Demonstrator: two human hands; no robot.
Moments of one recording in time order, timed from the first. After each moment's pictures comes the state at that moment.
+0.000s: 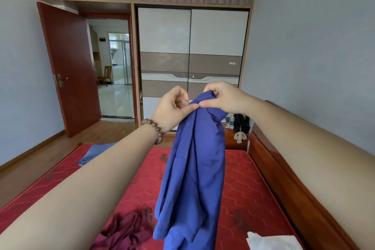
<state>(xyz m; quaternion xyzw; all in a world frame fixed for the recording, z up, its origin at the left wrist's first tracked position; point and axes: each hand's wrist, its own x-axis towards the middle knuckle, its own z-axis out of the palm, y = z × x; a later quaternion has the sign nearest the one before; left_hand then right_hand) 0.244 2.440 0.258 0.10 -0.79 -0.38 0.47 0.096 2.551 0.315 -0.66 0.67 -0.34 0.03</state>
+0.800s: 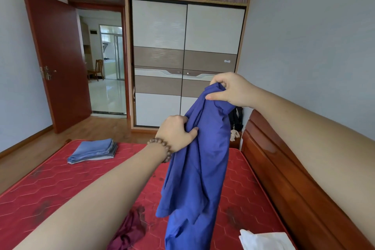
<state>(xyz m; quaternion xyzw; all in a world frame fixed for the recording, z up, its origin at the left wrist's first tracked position) 0.225 2.436 0.203 0.25 -0.89 -0.14 0.36 0.077 2.550 0.328 -0.66 0.68 -0.32 -0.03</state>
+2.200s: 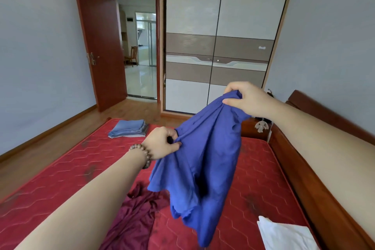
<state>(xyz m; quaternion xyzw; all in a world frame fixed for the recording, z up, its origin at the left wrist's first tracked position) 0.348 2.434 0.148 0.28 -0.90 -0.19 0.26 0.115 2.569 0.283 -0.68 0.67 -0.29 -0.02</state>
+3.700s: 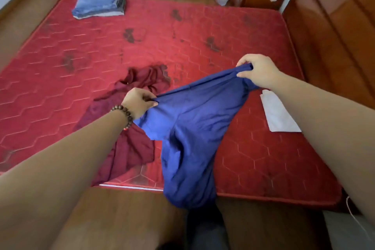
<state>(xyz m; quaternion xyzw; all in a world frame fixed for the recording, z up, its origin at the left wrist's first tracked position) 0.411 2.407 -0.171 0.45 -0.81 -0.37 0.11 0.088 2.564 -0.084 -0.50 0.83 -0.19 0.15</state>
